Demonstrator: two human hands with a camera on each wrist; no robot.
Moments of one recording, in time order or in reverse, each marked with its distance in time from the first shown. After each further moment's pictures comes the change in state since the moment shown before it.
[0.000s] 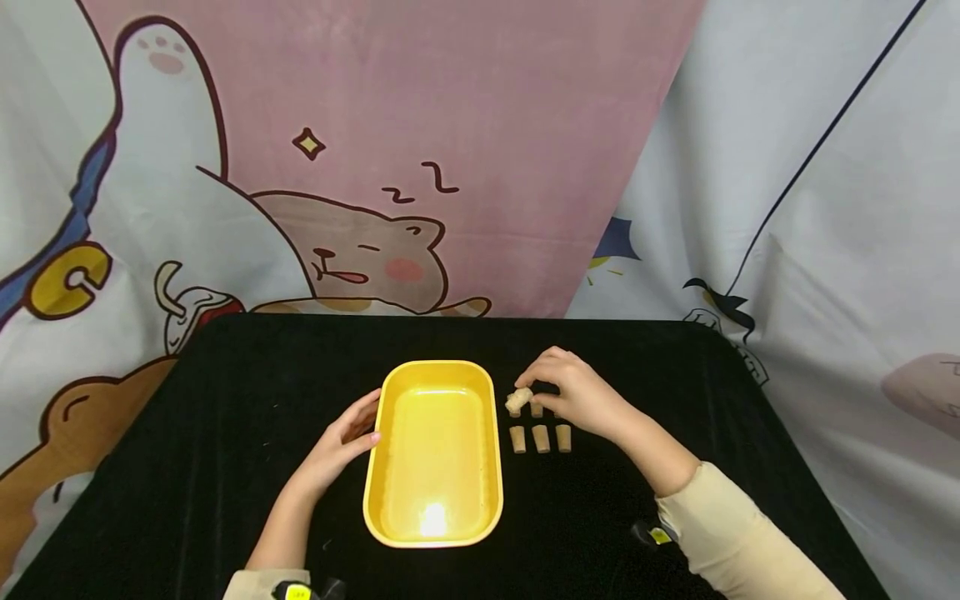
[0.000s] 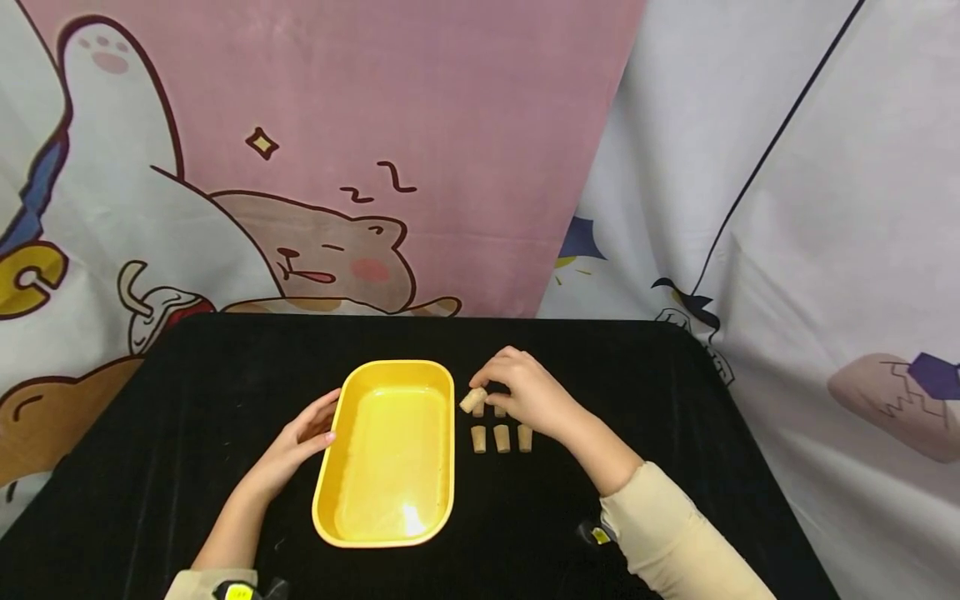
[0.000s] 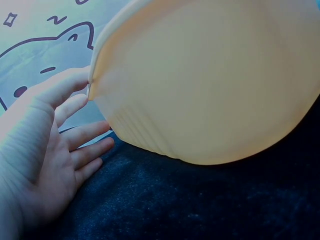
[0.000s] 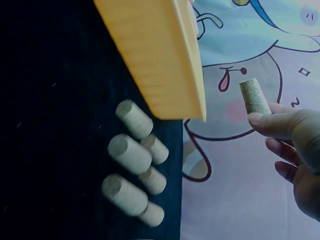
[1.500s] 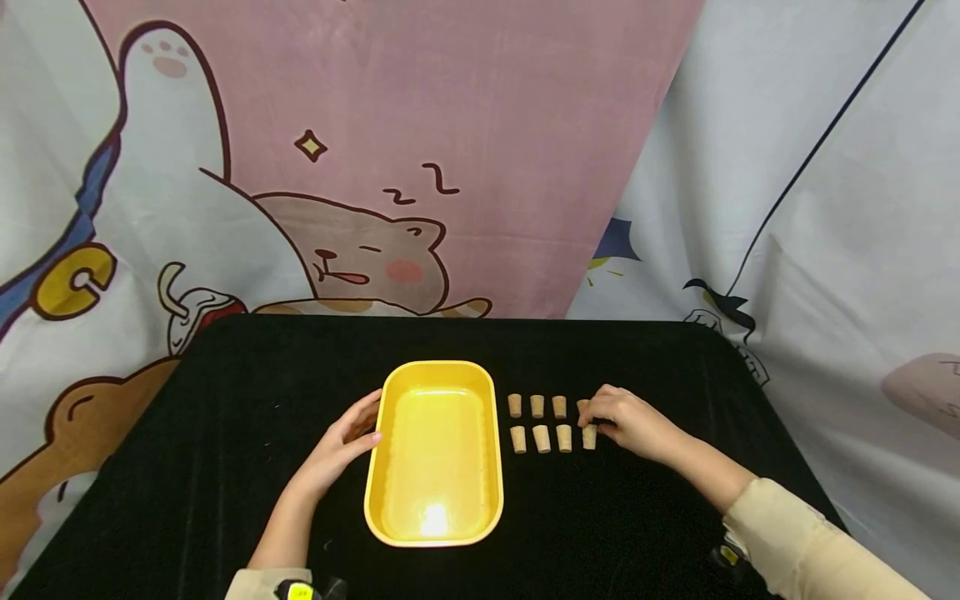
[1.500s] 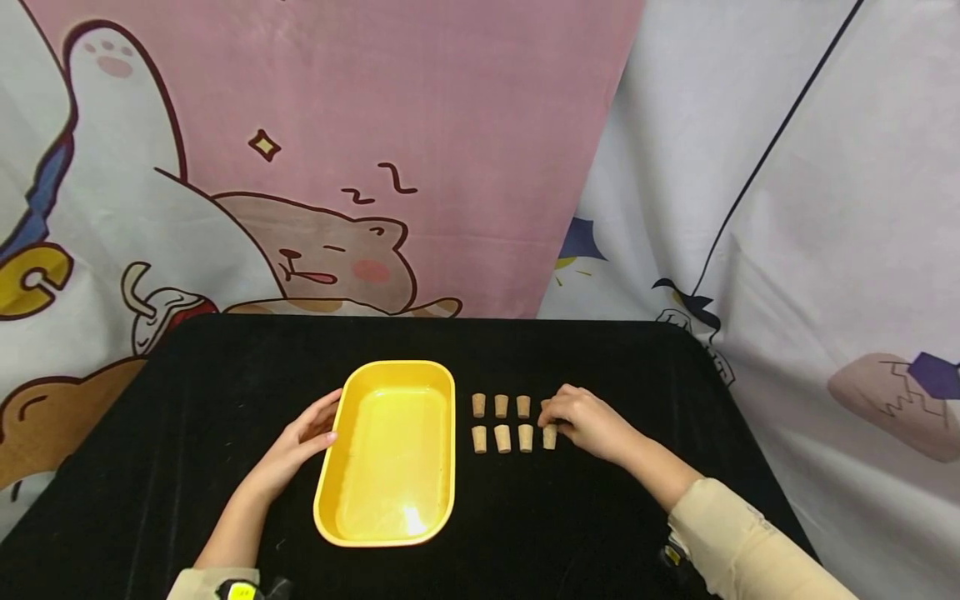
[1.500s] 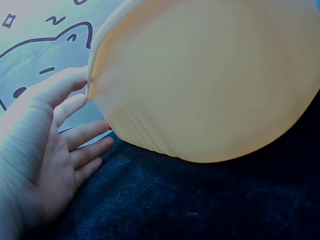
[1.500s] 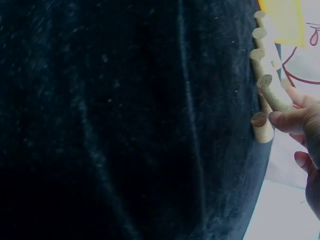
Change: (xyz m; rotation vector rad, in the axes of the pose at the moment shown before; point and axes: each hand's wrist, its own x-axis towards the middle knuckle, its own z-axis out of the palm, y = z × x) left_hand 0.001 0.000 0.001 0.002 0.017 -0.037; right_hand -0.081 0.079 0.013 -0.098 -0.115 0.000
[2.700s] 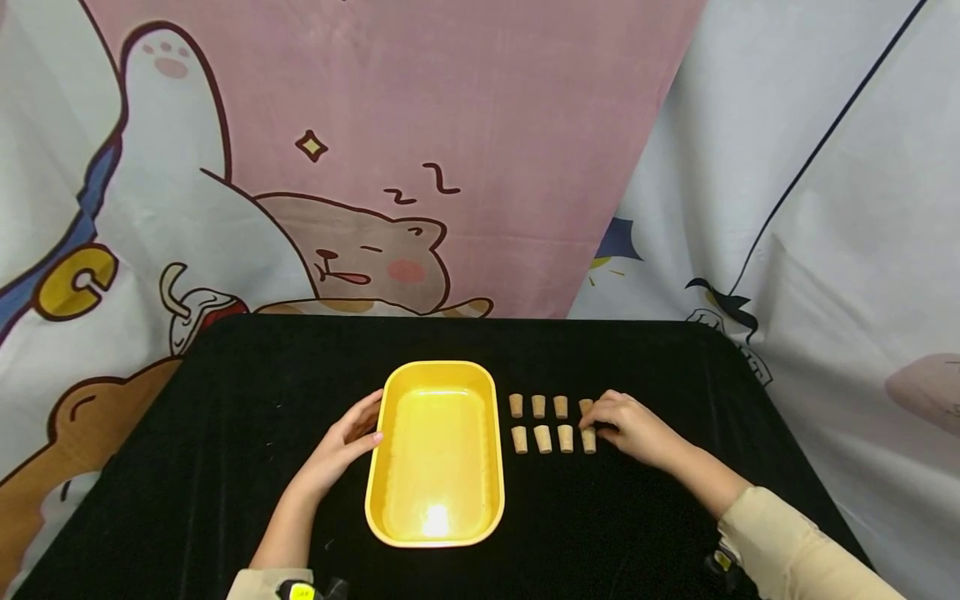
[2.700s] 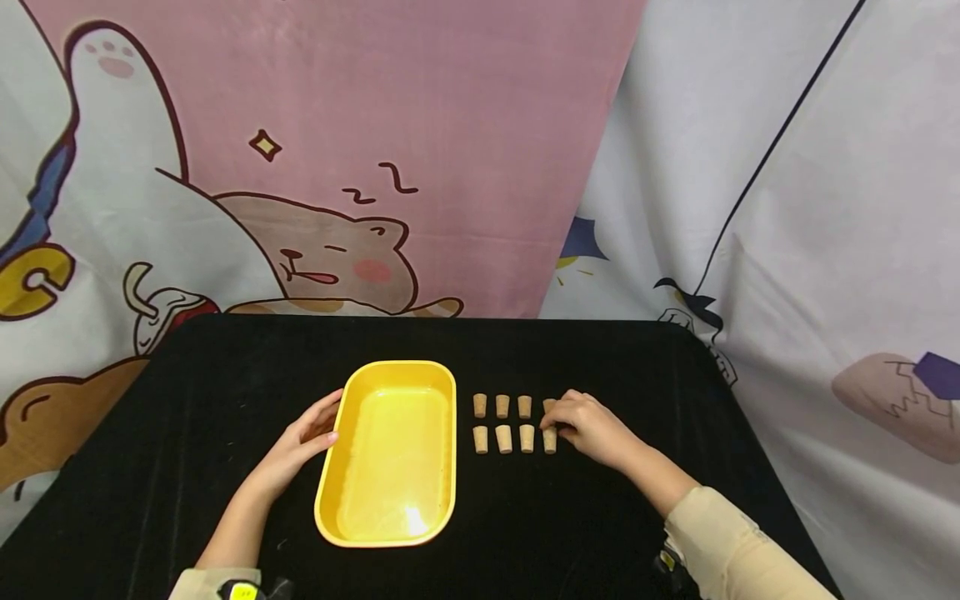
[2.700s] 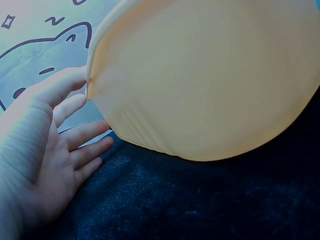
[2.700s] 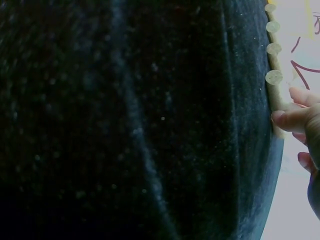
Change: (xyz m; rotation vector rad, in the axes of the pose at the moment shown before) left_hand 0.000 -0.001 0.000 0.010 0.004 0.019; right_hand -0.008 0.011 0.018 0.008 0.032 0.044
